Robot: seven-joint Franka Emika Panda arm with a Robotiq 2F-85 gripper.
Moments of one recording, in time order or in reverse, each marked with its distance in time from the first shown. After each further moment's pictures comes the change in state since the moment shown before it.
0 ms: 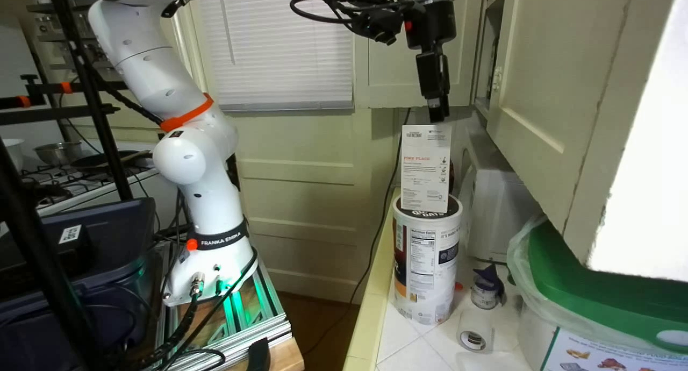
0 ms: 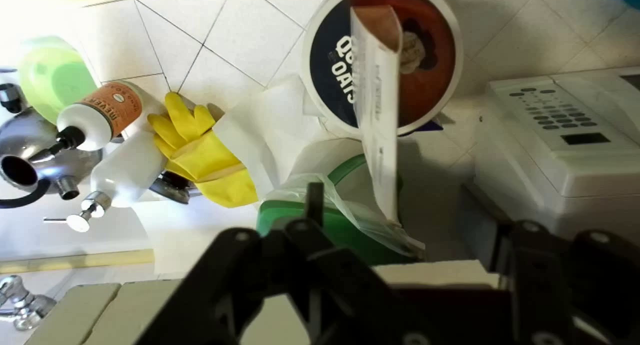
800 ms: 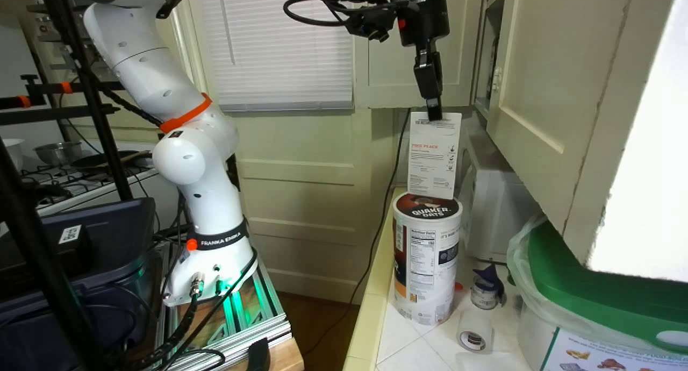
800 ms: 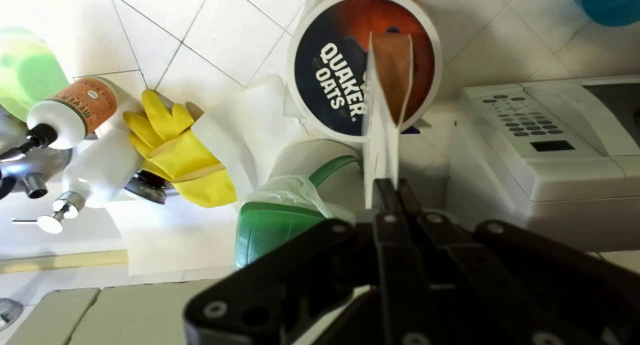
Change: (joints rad) arm -0.007 -0.038 -0.005 -0.028 0.047 0.010 -0.061
